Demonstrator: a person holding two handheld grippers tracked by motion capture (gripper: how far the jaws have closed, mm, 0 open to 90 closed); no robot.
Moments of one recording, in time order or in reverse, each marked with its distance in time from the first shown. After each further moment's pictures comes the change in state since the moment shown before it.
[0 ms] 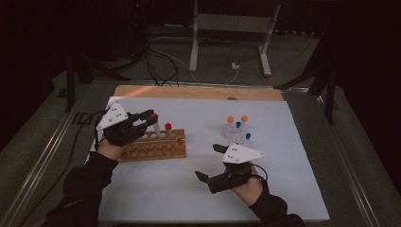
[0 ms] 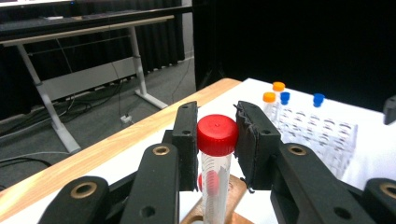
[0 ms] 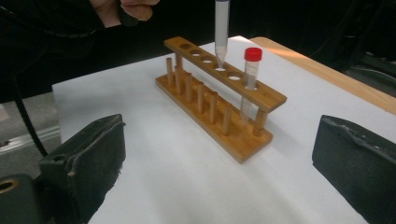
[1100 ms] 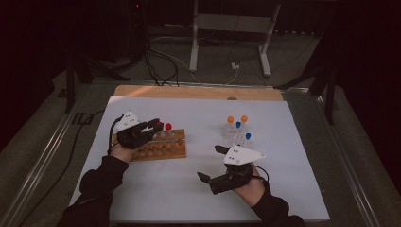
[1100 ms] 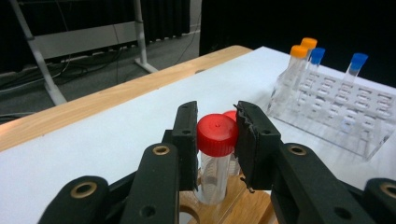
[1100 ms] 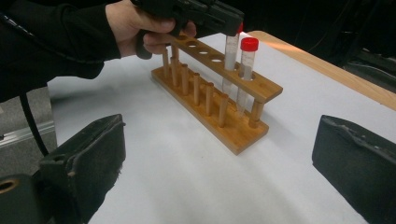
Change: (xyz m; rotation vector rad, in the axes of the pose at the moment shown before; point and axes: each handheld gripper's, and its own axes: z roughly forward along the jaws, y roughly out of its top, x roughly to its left) left arm 0.008 -0.055 0.038 0.104 0.013 -0.086; right arm -0.002 -0.006 -0.001 0.019 -0.011 -0.007
